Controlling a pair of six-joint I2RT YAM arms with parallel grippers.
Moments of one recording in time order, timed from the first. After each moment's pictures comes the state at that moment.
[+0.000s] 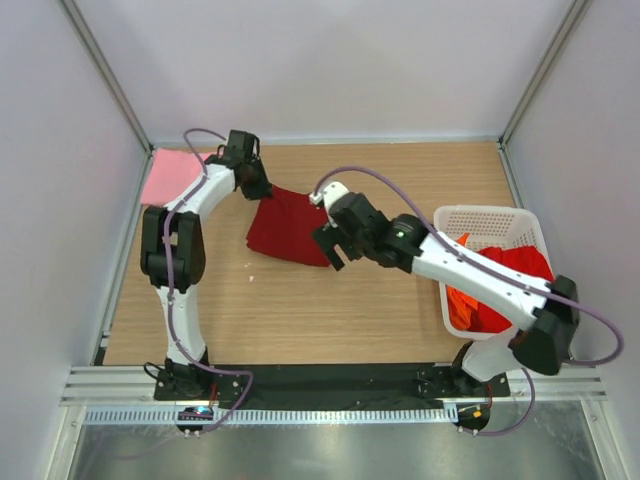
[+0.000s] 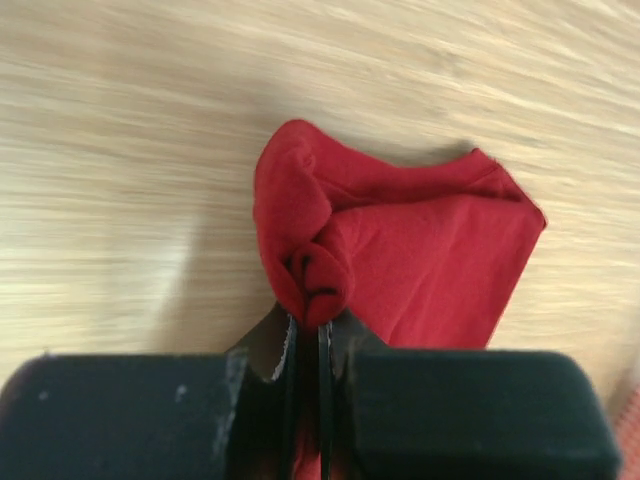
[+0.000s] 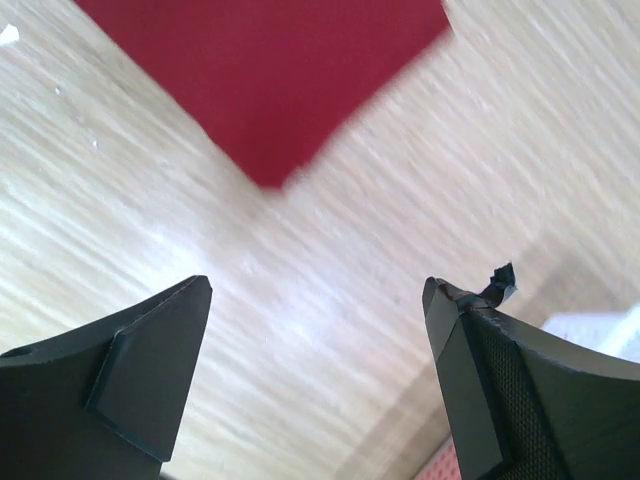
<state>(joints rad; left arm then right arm) -0.22 2.07 1.64 -0.50 0.16 -0.59 0.93 1.51 1.39 -0.69 0.34 0.02</state>
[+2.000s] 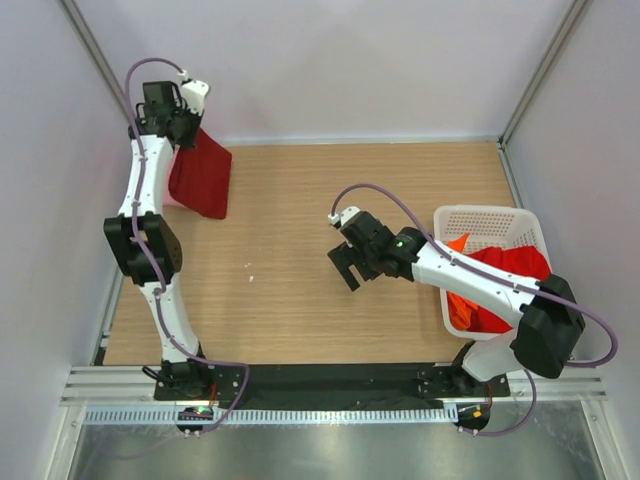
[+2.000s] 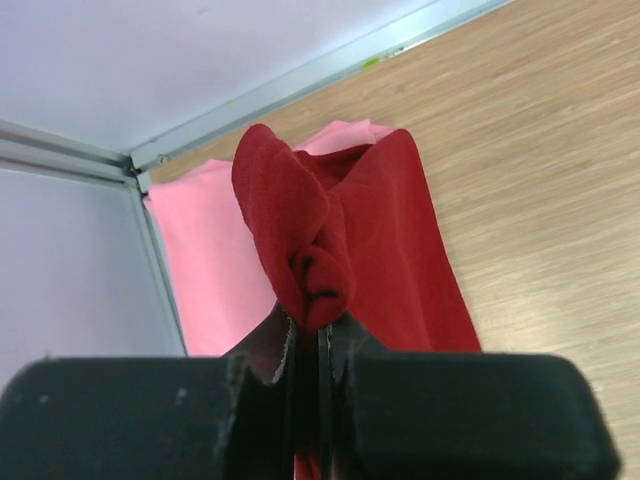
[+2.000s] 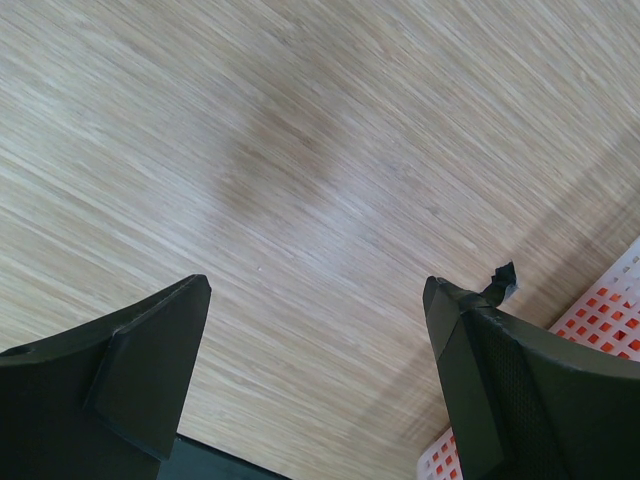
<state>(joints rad) 0.07 2.10 2.15 -0.69 0.15 0.47 0.85 1.42 1.11 -0.70 0.26 0.13</state>
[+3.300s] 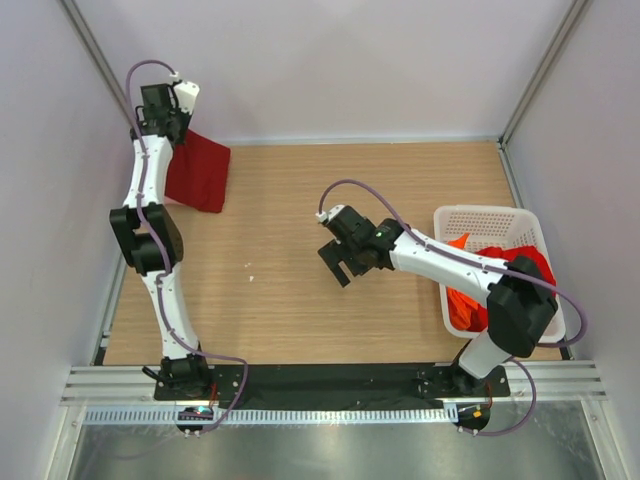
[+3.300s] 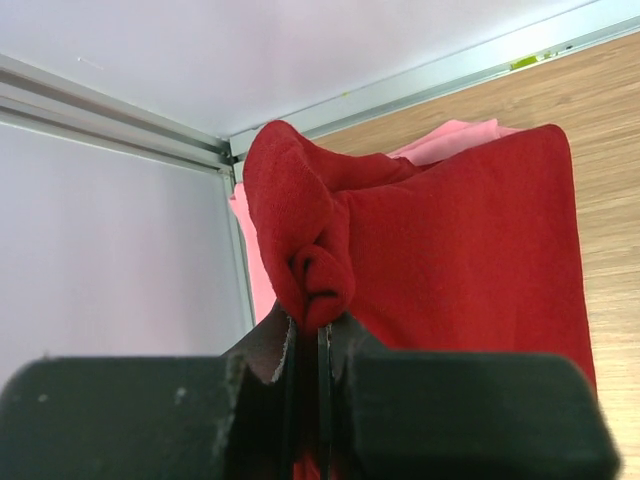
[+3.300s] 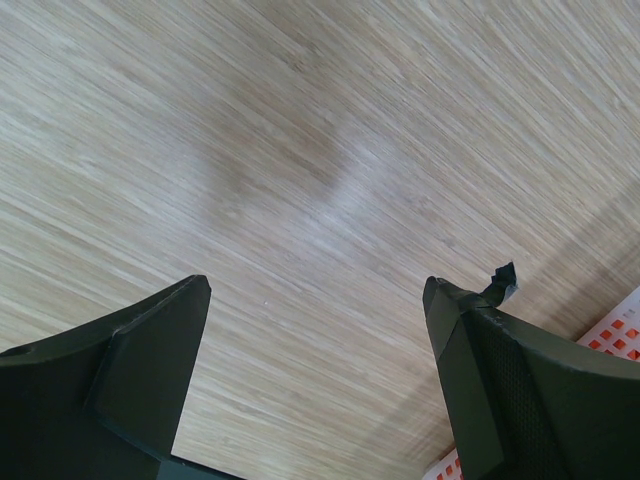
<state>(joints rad) 0.12 2.25 2.26 -0.57 -0.02 0.53 0.84 1.58 1.19 -0.70 0.24 0.12</state>
